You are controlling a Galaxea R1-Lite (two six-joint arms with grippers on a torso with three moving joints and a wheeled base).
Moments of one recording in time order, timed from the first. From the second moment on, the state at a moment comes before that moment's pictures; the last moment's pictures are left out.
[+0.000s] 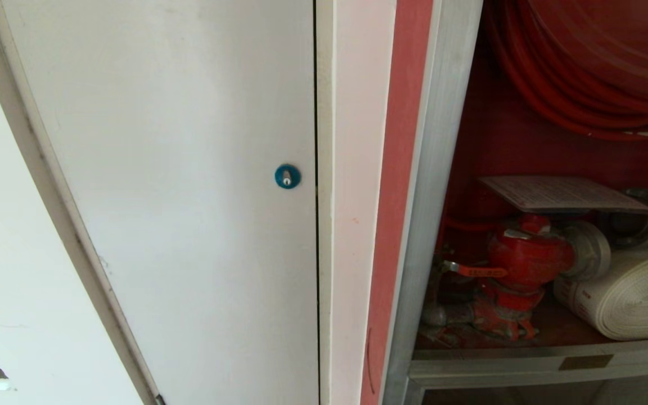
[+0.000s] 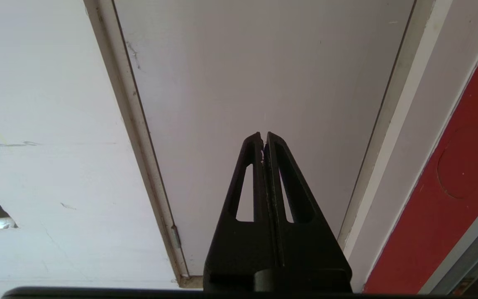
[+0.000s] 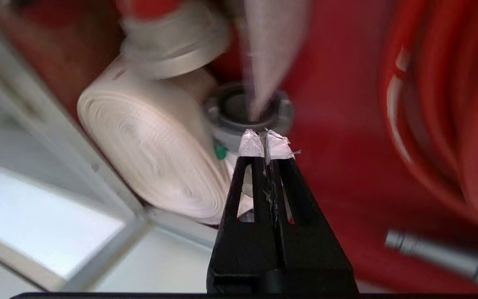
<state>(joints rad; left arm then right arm) -0.01 0.00 0.00 -0.01 -0.01 0.00 -0.26 1.22 -1.20 0.46 0.08 -1.52</state>
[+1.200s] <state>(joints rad) -0.01 0.00 0.00 -0.01 -0.01 0.00 -0.27 1.33 -1.03 0.04 0.02 -1.63</state>
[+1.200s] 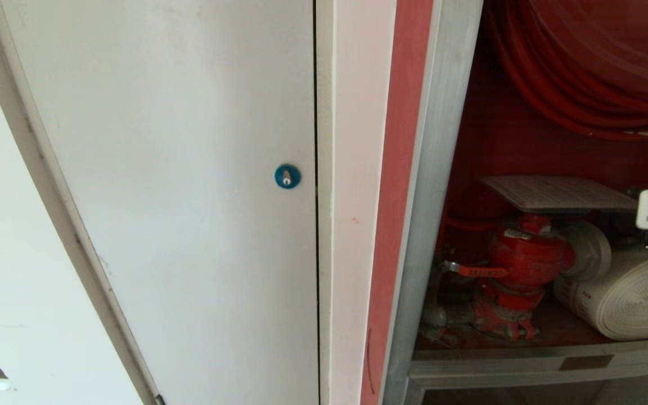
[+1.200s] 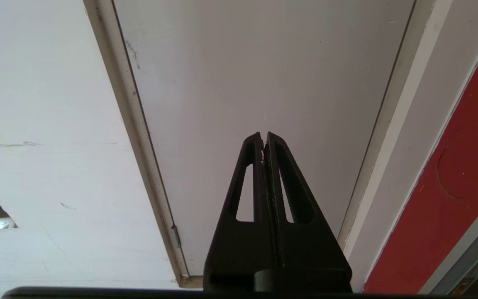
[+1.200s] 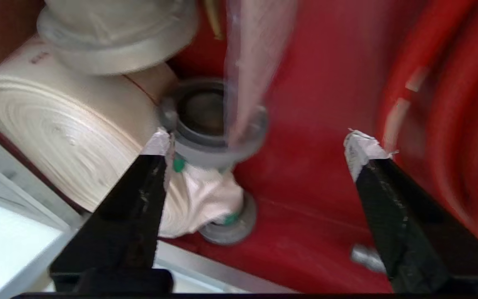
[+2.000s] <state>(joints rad) -0.01 0.00 0.00 -0.01 -0.01 0.00 -0.21 1.45 -1.03 -0.08 0.01 -1.59</state>
